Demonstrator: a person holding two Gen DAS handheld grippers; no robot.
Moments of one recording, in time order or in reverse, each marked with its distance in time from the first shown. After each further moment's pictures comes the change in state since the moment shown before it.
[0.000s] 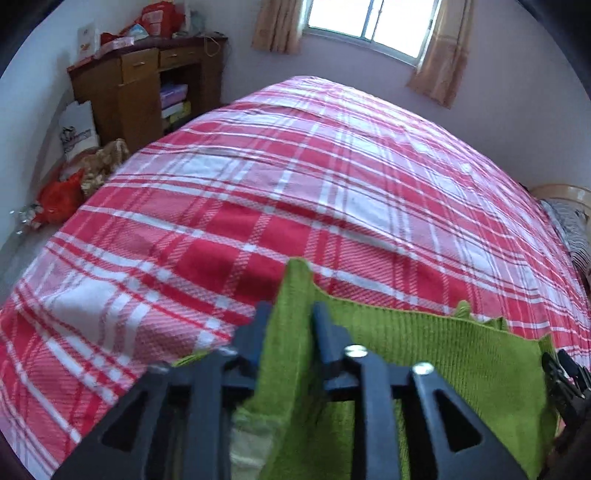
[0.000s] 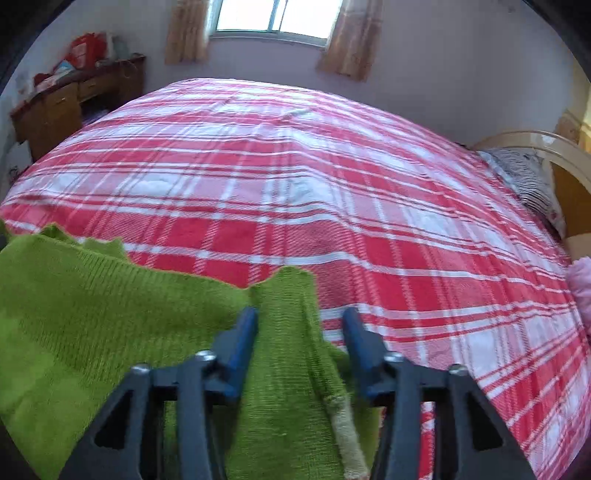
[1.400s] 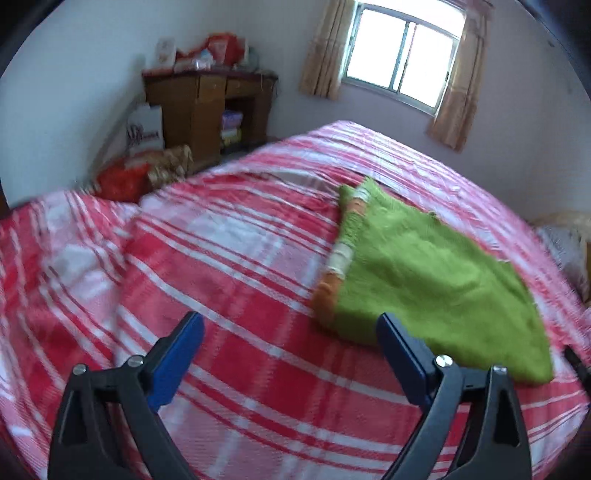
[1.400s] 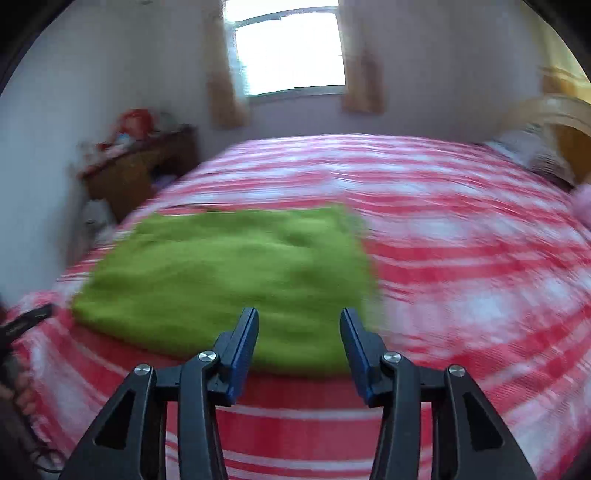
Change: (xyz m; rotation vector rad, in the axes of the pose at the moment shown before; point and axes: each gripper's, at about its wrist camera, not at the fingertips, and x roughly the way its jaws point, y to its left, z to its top) left arm -0.191 0.093 -0.186 -0.116 -0.156 0.024; right arm -0.220 -0.006 -0.169 0.113 -0.210 0.344
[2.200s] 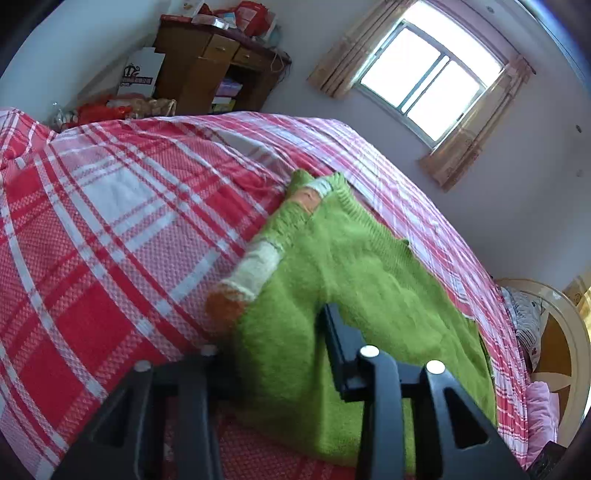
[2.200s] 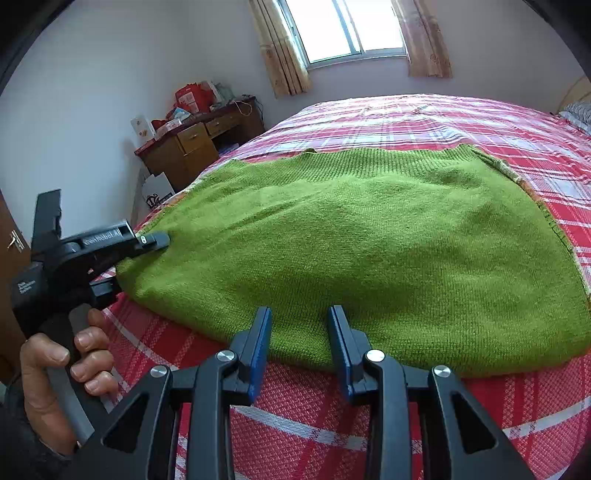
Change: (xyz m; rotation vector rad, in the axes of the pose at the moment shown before) left arm 0.077 -0.039 0.011 -0.258 0.015 -0.159; right arm 0.081 0.064 -0.034 0.019 0.116 0.246
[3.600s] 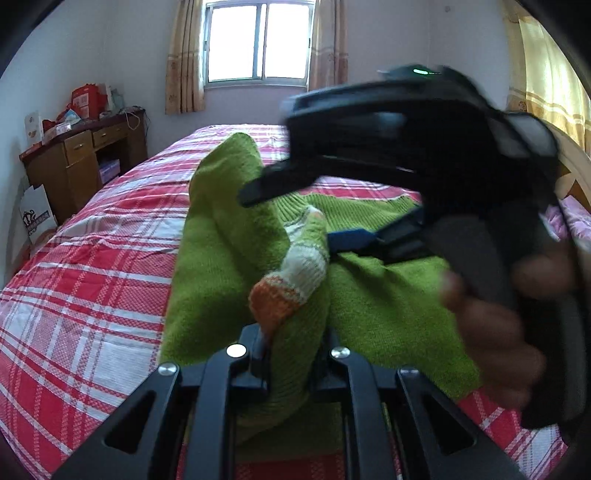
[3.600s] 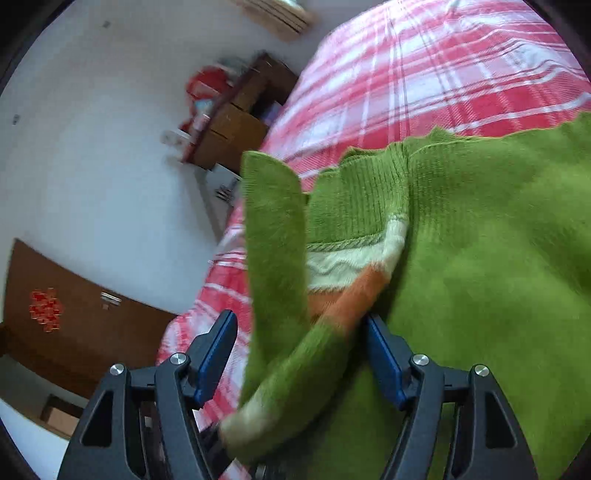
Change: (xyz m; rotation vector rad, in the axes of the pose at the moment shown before) left arm -0.001 -0.134 -0.073 0.681 0.019 -0.077; right arm 0.112 -0.053 0.140 0.319 0.319 0.429
